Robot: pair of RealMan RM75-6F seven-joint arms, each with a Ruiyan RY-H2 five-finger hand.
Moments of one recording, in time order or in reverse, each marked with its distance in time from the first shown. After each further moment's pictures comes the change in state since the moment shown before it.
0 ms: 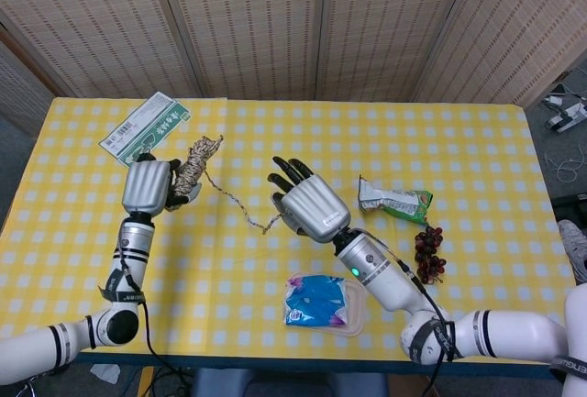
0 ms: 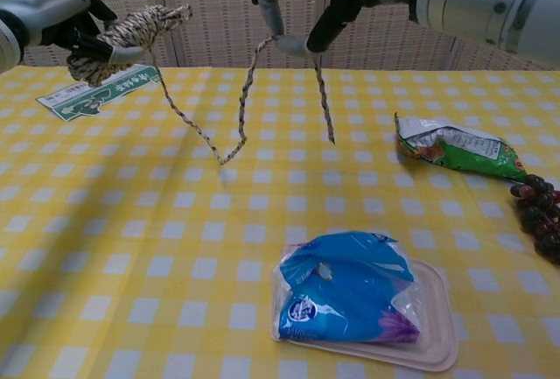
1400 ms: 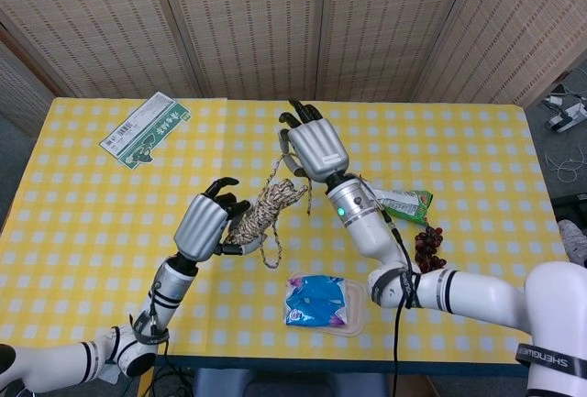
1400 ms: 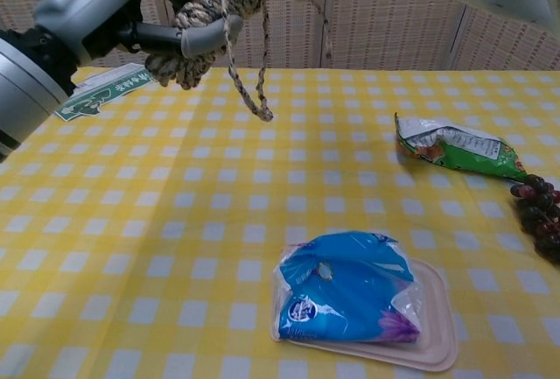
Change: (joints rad) left arm 0.016 -0.160 0.187 0.123 0.704 0.256 -0.578; right arm 0.183 -0.080 0.091 0.333 0.317 -0.045 0.089
